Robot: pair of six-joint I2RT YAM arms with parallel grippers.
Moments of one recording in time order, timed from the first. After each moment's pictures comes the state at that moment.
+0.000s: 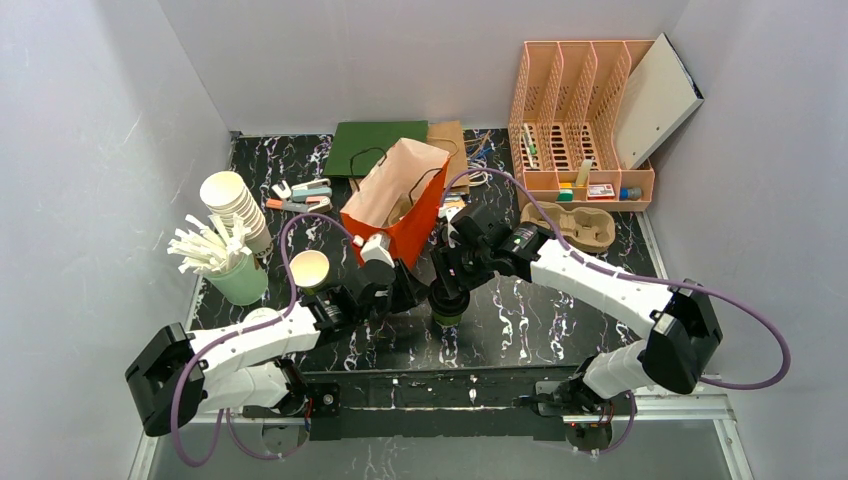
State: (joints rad) left arm -0.97 1.11 0.55 -0.01 -0.20 -1.05; right arm 0.89 1.41 1.13 -0.70 -0.14 0.37
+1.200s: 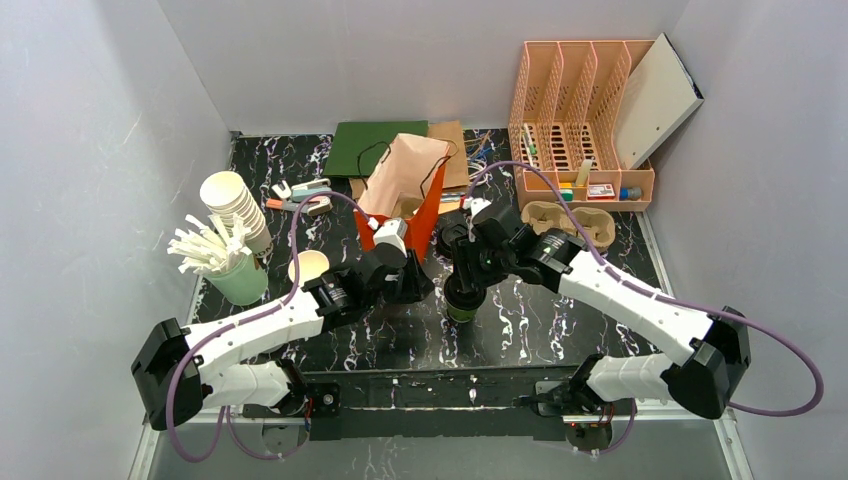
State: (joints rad) left arm -0.97 1.15 0.76 -0.26 -0.19 -0.88; right arm 0.88 1.26 1.10 -0.72 -0.05 0.46
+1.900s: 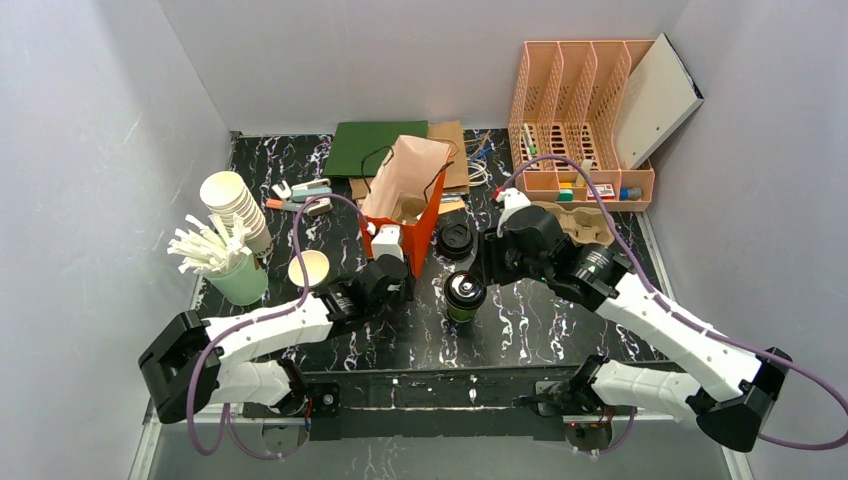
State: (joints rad) left arm -0.97 1.19 0.64 -0.11 -0.41 -0.69; right arm 0.87 1.05 1.08 -0.72 0.07 0.48
